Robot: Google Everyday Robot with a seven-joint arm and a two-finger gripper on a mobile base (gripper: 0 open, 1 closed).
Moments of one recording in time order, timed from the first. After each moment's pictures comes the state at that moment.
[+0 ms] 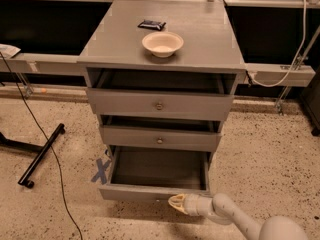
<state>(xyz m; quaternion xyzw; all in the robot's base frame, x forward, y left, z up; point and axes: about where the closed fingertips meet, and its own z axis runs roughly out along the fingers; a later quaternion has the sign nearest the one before) 0.562 -0.075 0.151 -0.53 0.67 0.26 0.45</state>
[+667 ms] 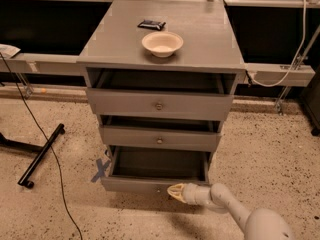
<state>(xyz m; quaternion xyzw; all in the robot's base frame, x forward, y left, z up) 0.615 -0.070 0.160 -0.52 0.66 0.26 0.47</state>
